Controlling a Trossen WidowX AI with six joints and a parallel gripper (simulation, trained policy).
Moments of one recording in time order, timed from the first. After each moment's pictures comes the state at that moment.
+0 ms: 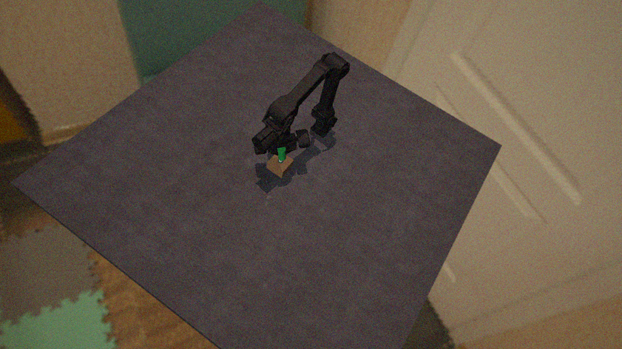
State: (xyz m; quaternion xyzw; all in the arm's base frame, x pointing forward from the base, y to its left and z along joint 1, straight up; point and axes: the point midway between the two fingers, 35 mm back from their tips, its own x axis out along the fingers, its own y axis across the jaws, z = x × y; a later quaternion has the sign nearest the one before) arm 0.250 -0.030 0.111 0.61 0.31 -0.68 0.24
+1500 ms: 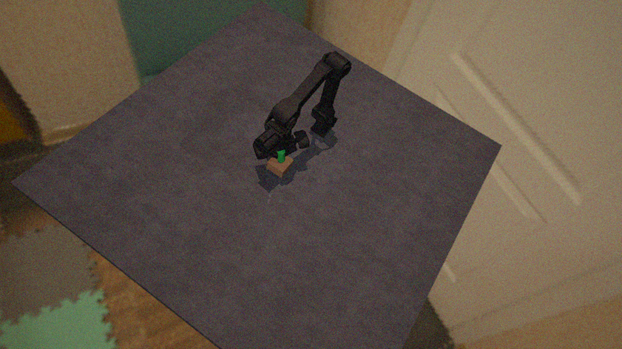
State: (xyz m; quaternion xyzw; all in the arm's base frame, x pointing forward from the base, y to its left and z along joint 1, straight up) arm 0.250 -0.031 0.093 0.61 0.34 -0.65 0.31
